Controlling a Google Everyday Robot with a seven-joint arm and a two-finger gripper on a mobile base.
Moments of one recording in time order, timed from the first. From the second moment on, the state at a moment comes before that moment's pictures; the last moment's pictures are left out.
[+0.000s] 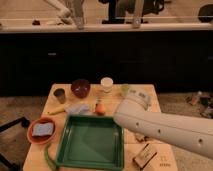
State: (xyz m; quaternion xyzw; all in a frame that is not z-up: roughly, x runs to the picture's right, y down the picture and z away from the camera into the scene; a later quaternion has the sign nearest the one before) arm 0.121 0.171 0.650 -0.24 0.02 -0.29 0.93
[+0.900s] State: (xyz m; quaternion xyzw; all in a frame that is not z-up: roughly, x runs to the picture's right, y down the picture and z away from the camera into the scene) arm 0.100 0.176 0.655 -0.24 0.02 -0.31 0.92
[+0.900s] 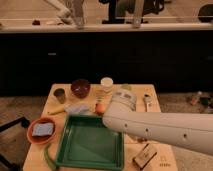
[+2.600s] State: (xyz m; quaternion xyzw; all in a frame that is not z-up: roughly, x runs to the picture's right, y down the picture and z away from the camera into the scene) arm -0.015 0.112 0.716 -0.24 -0.05 -0.36 0.90
